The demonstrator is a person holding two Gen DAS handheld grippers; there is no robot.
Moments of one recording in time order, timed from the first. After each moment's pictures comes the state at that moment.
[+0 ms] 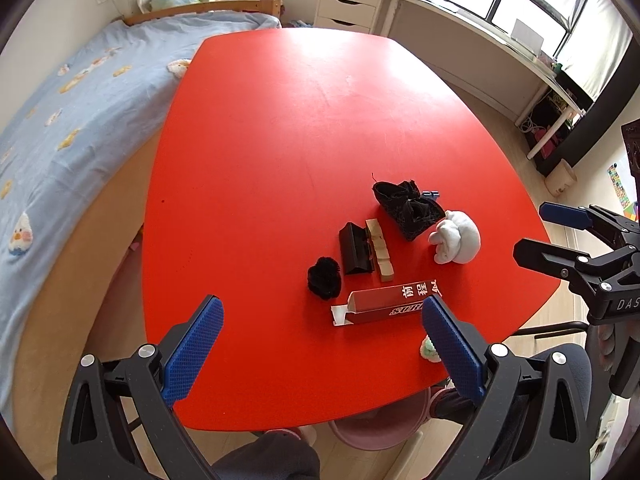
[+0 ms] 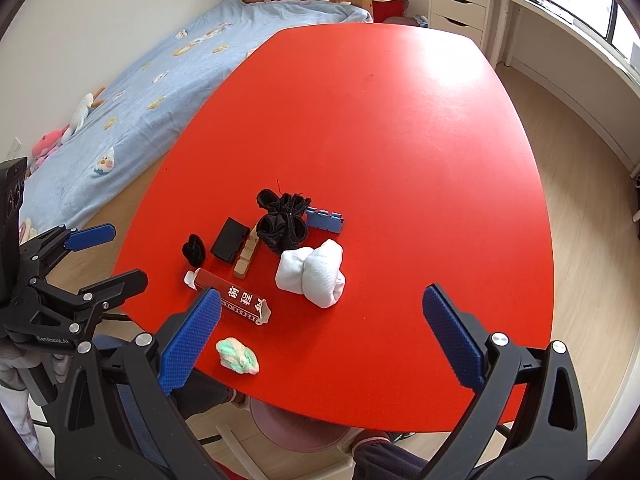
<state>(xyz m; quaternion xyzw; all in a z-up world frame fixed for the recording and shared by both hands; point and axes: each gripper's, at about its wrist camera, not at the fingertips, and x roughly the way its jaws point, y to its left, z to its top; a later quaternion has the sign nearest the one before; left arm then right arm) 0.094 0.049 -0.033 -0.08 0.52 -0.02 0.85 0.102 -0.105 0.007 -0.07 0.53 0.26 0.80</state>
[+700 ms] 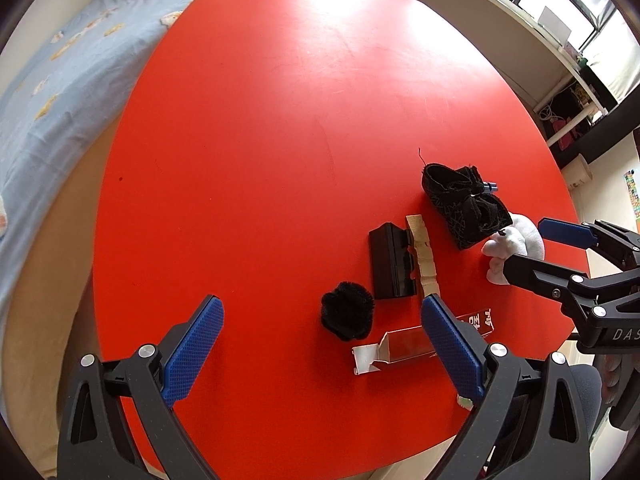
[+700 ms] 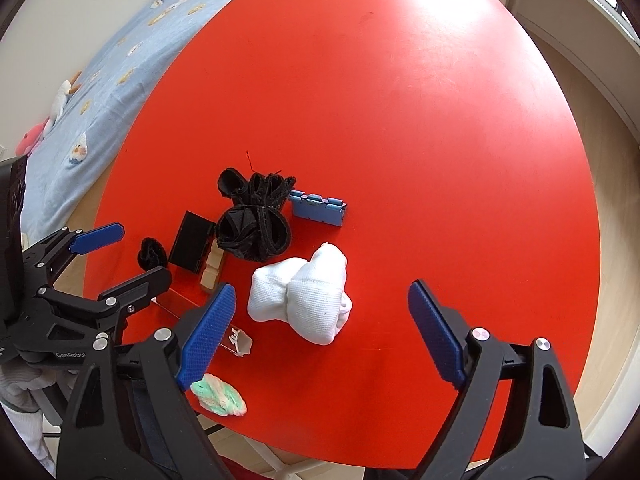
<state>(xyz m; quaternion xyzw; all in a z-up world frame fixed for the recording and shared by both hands) 0.135 0.053 -0.081 -0.10 0.57 0.00 0.81 0.141 -0.080 -0.048 -0.07 0.60 0.23 0.76</state>
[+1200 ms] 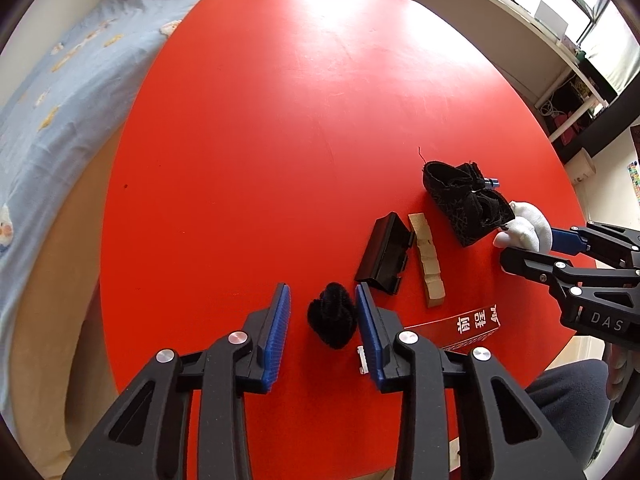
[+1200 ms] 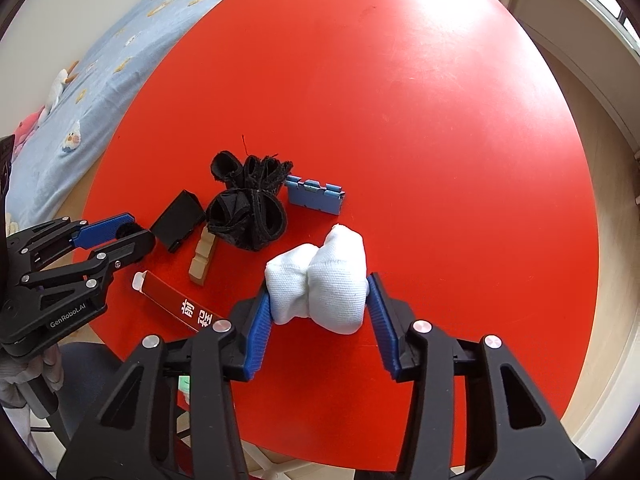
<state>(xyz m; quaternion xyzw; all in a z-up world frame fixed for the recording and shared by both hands) 0.133 0.052 -0.080 -0.08 0.57 0.00 0.82 0.135 -0.078 -0.054 -0.09 0.60 0.23 0.76</state>
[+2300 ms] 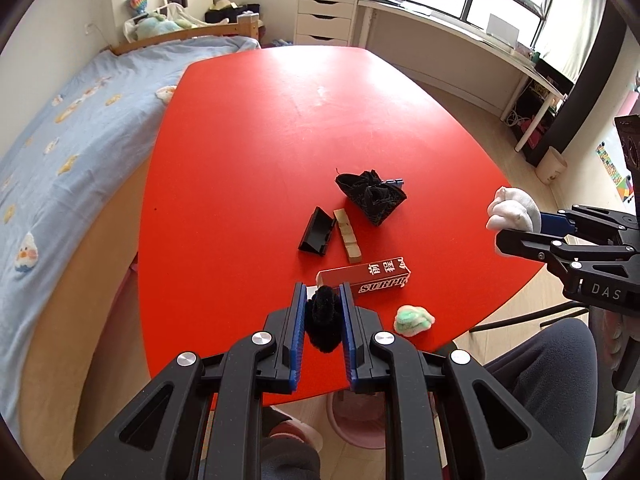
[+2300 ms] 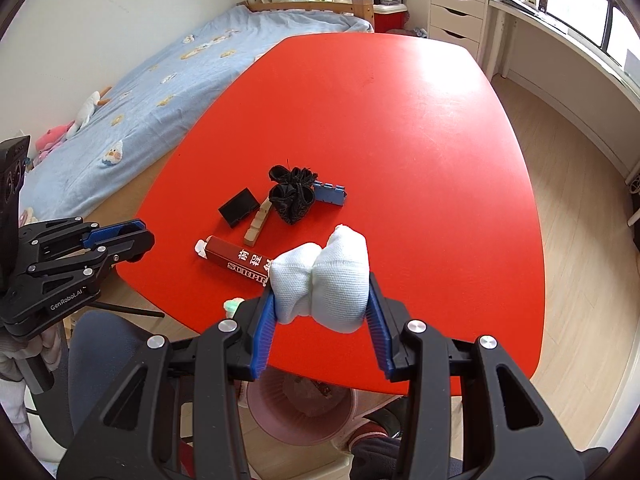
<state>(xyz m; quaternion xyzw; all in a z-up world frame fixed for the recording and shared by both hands) 0.050 0.023 -0.012 -0.04 0.48 -0.04 0.87 0.049 -0.127 0.022 -0.07 0.50 0.26 0.82</state>
